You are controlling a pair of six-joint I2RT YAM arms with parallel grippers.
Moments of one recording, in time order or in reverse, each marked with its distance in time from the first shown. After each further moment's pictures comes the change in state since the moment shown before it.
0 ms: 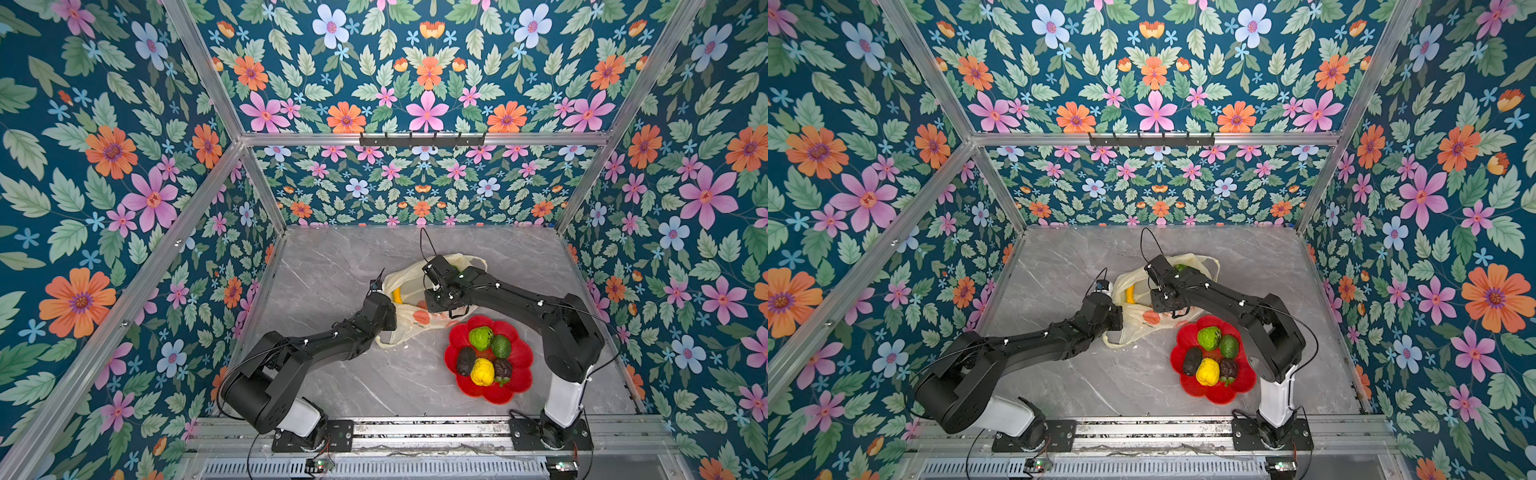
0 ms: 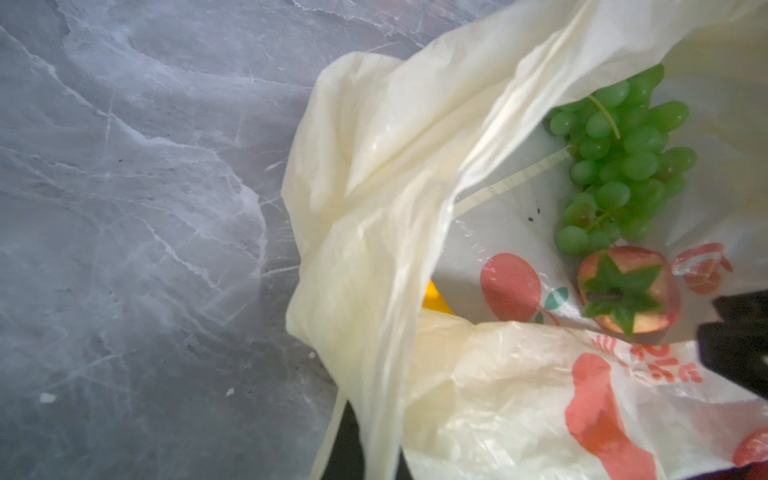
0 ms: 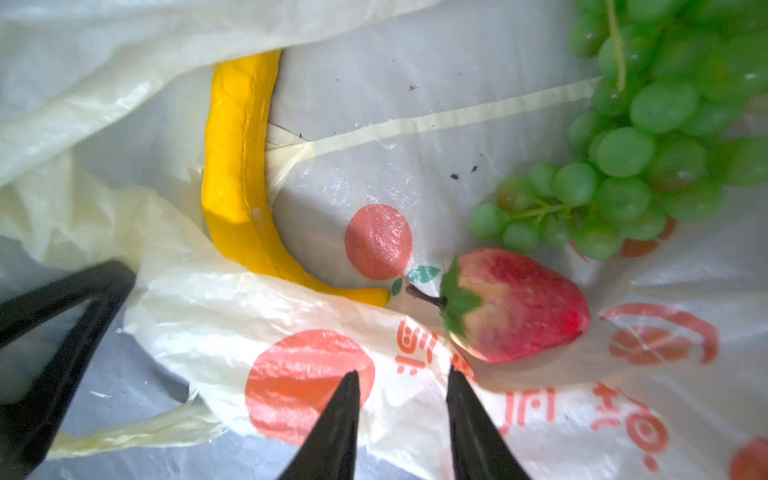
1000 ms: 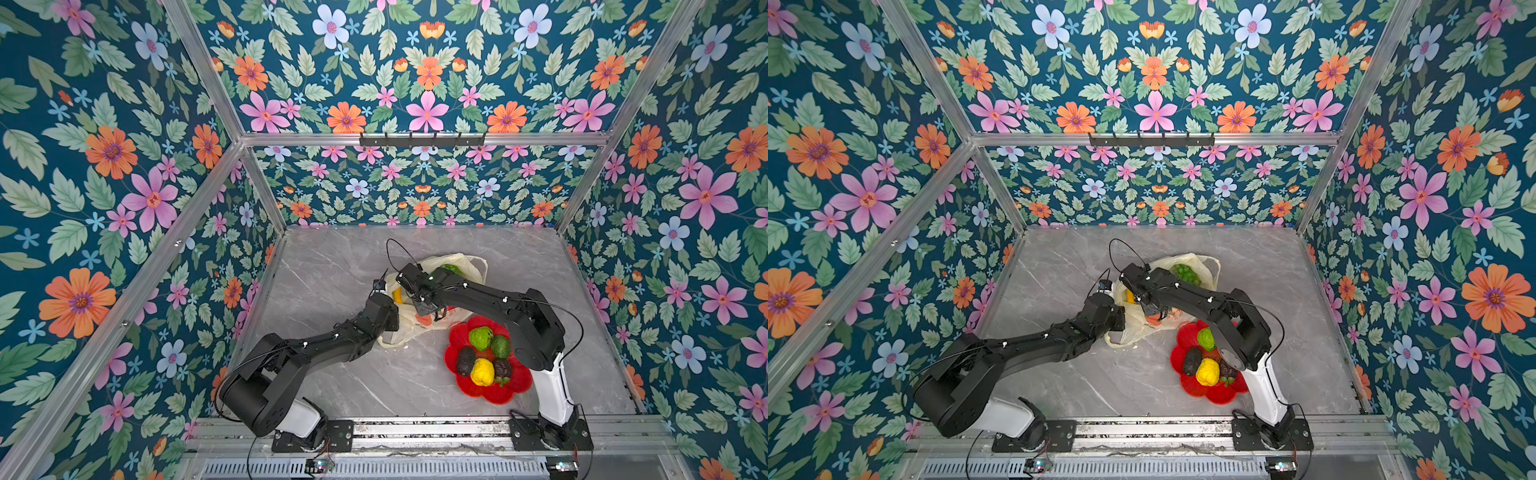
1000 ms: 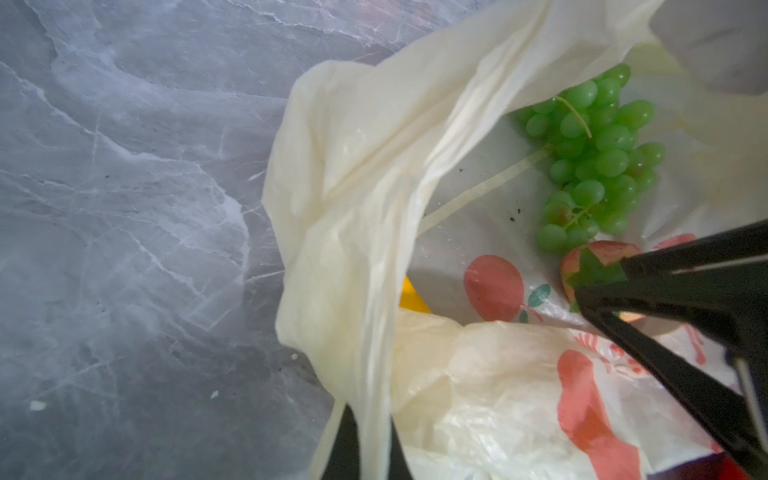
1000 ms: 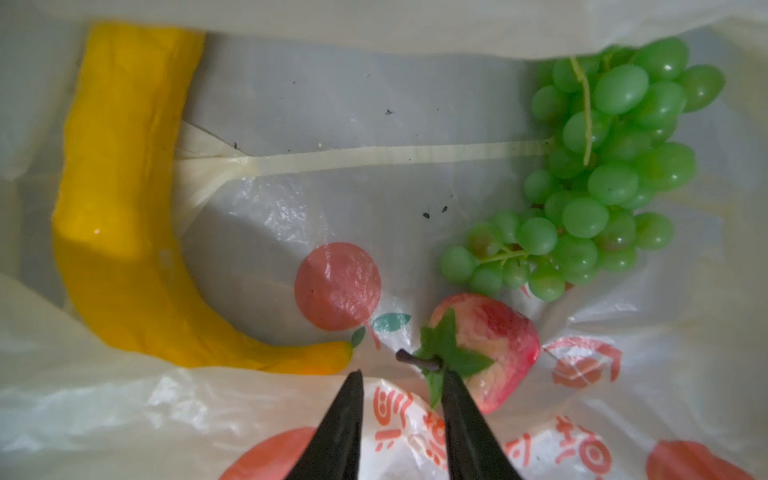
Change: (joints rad) left arm -0.028 -0.021 -0.002 -0.002 -0.024 0.008; right arm 0.114 0.250 0.255 -0.180 0.337 -0.114
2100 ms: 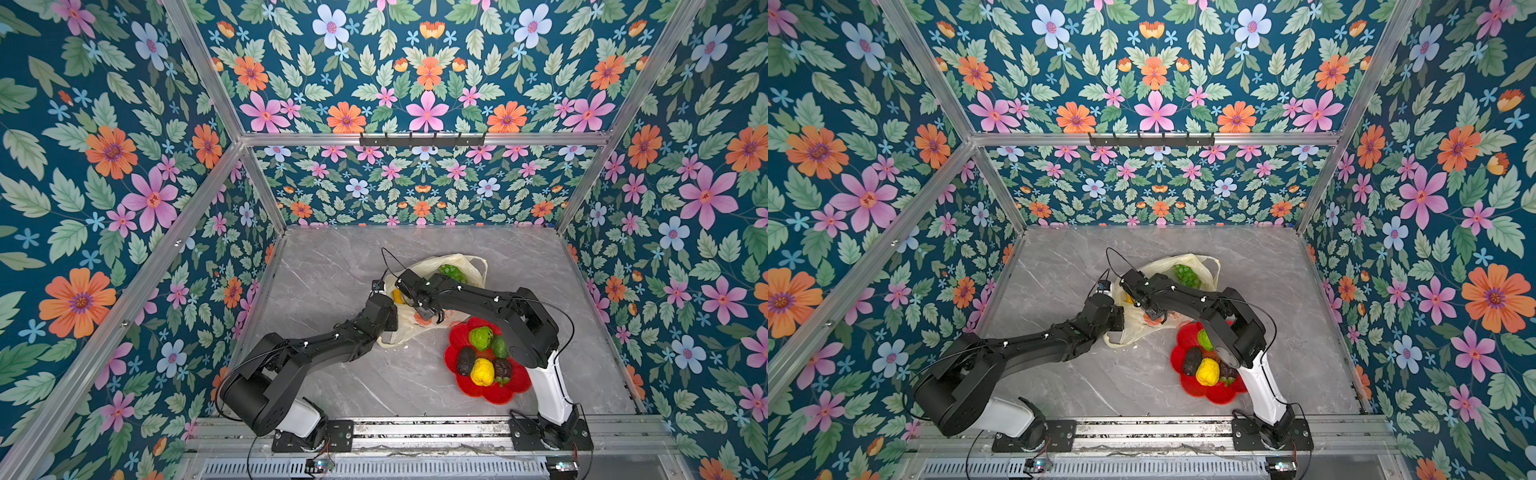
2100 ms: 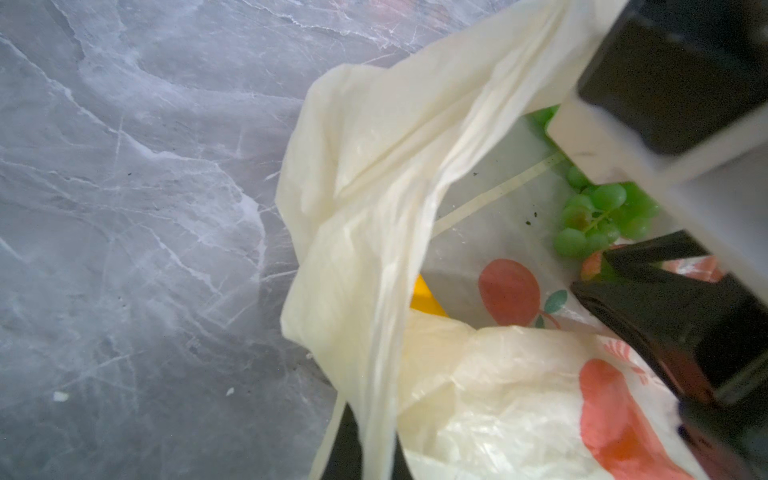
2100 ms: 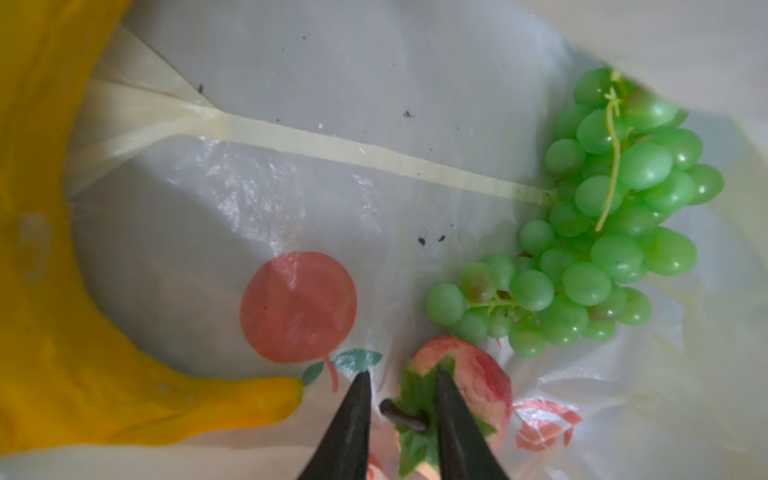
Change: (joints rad) left arm 0.000 0.006 -0.003 0.000 -0.025 -0.004; right arm 0.001 0.046 -0.036 0.072 0.103 -0.251
